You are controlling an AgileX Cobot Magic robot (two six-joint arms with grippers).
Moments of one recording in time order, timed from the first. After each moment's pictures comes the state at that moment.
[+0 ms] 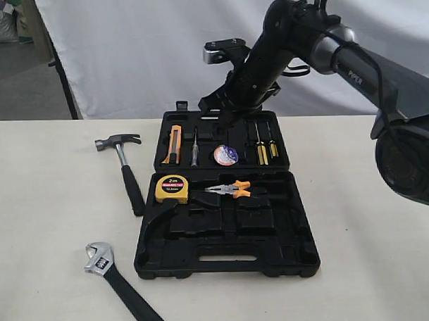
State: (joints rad) left arm 0.13 0.00 -0.01 0.02 0.10 -0.31; right arm 0.50 2.49 -2.46 0.30 1.18 -0.33
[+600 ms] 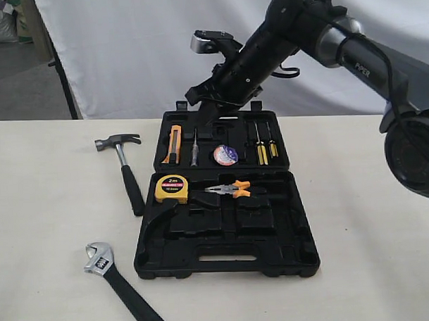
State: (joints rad) left arm 0.13 0.00 -0.01 0.02 0.10 -0.31; right arm 0.50 2.44 -2.39 0.54 1.22 -0.47
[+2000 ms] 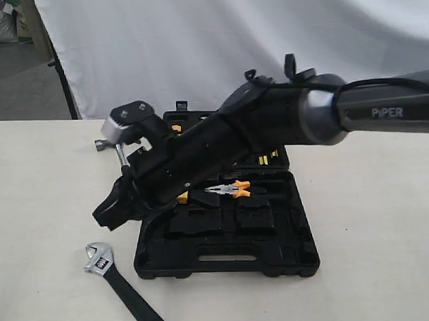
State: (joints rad) left arm 0.13 0.00 -0.01 0.02 0.10 -0.31; right arm 0.81 2.03 -1.43 1.16 0.78 -1.25
